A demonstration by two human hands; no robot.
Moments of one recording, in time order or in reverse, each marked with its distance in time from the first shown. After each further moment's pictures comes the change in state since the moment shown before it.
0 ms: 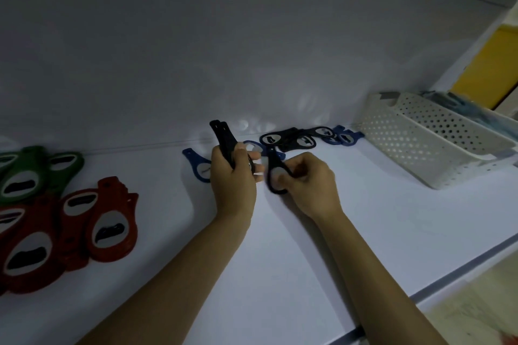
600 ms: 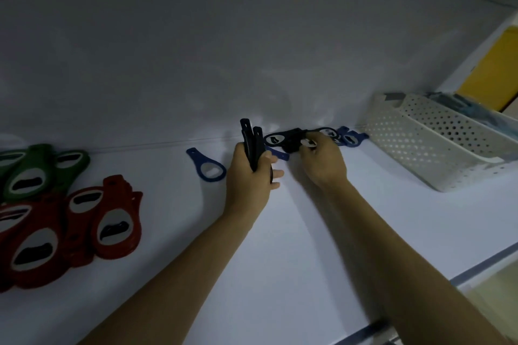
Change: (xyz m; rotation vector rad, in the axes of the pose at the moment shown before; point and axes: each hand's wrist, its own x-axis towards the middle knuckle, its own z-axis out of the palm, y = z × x) left_hand -0.002 -0.004 0.002 0.147 -0.270 -0.043; right_hand 0.058 0.015 -0.005 -0.211 0.016 0.080
